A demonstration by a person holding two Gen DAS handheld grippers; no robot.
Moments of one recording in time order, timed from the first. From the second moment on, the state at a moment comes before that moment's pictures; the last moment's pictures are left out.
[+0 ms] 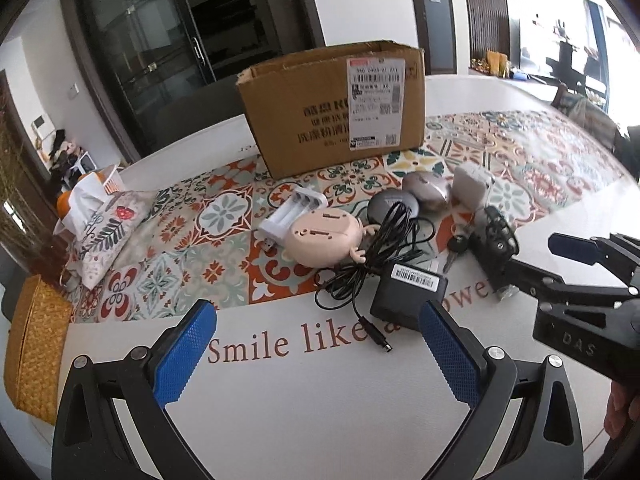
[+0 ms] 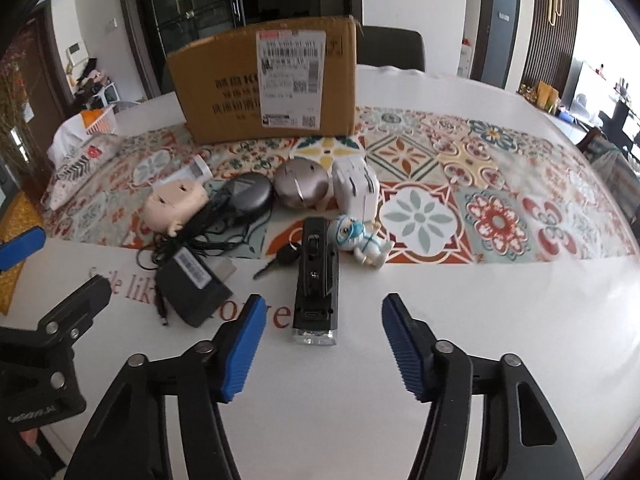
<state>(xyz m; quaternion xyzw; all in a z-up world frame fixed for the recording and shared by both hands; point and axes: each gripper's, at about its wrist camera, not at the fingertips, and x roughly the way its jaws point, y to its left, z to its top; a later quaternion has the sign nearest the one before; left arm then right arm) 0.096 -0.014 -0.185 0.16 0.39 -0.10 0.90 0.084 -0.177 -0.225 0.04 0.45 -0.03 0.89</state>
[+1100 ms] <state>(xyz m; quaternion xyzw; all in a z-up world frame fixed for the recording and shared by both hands) 0.101 -0.028 -0.212 0.18 0.38 -0.18 0.89 0.088 -0.178 -0.247 0.02 0.44 -0.06 0.90</state>
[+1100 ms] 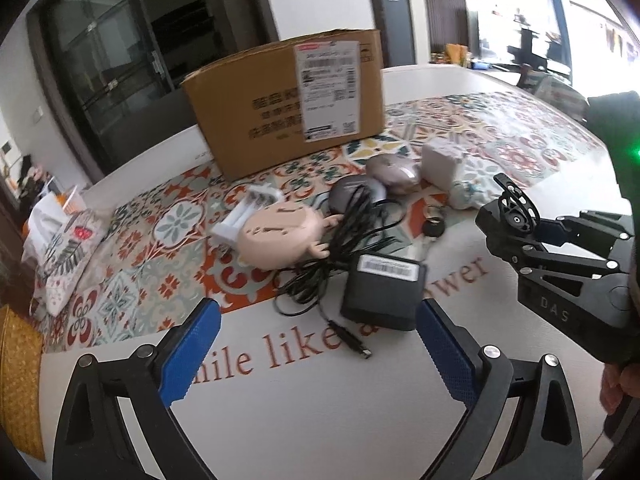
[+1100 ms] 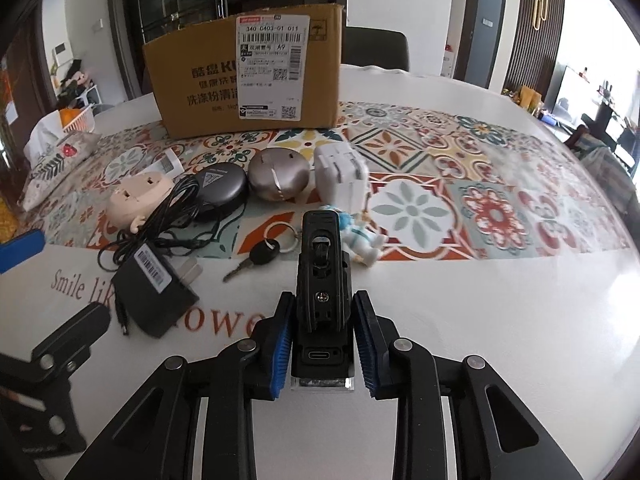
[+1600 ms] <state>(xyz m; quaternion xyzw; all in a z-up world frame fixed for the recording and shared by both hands) 0.118 -0.061 -0.240 0.20 0.41 -0.25 0.86 0.066 -0.190 -0.239 0.04 0.44 -0.07 0.89</state>
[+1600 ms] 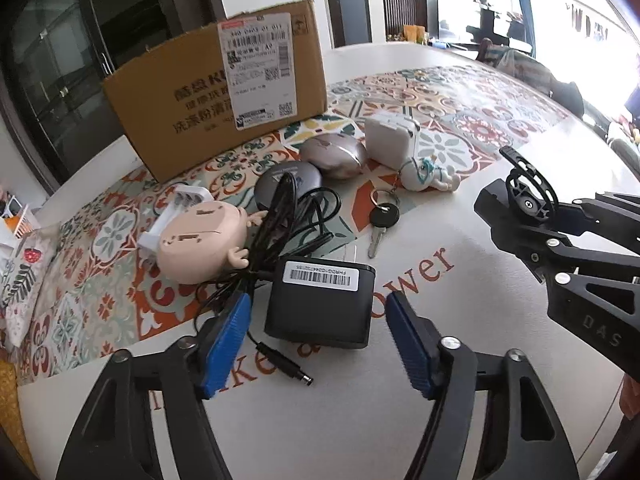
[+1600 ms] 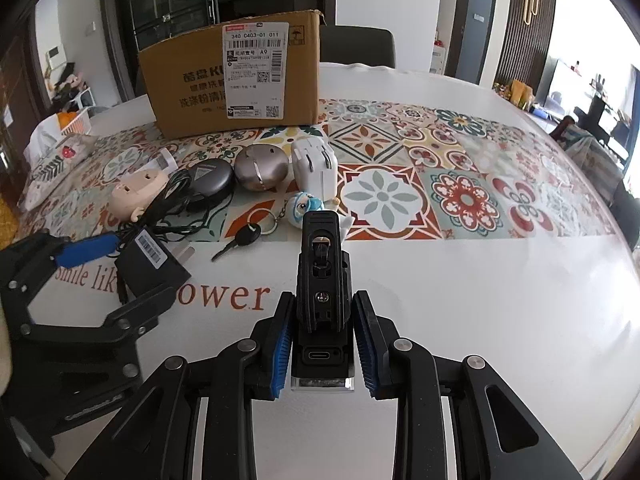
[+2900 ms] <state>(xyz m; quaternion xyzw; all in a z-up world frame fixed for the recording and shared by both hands) 0.116 -0.045 -0.136 0.13 0.34 -0.19 0.91 0.078 -0.186 -0.153 0.04 0.38 -0.02 0.92</state>
